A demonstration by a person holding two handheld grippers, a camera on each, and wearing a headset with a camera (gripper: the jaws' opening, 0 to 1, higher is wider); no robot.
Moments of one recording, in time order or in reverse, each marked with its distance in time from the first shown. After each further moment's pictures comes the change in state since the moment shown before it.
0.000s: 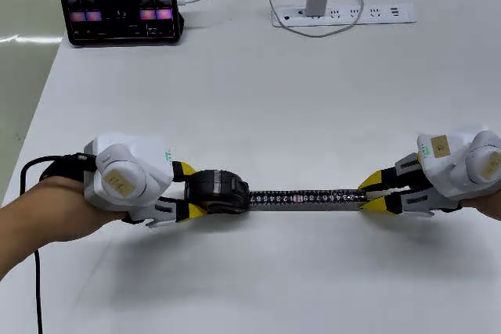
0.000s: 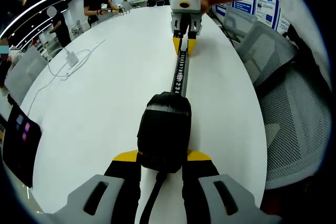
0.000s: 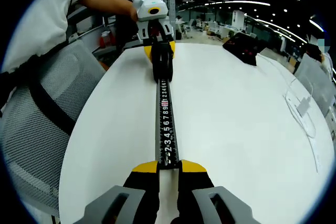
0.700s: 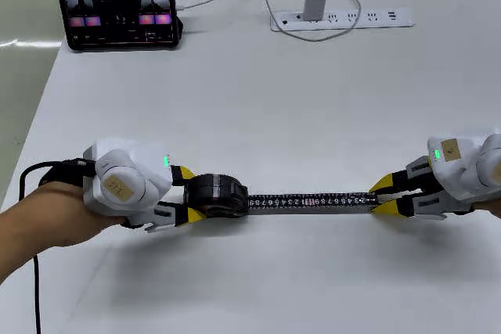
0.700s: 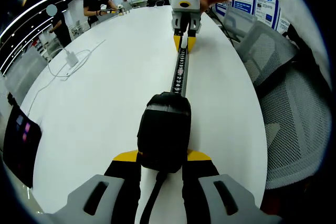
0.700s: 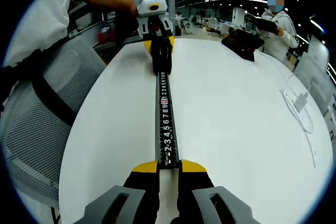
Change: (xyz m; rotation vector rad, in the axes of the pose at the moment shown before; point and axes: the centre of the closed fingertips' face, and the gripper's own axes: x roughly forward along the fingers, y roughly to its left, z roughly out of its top) left arm 0.000 0.000 0.001 0.002 -0.001 0.001; right arm -0.012 -0.001 -0.014 -0.005 0.040 -0.008
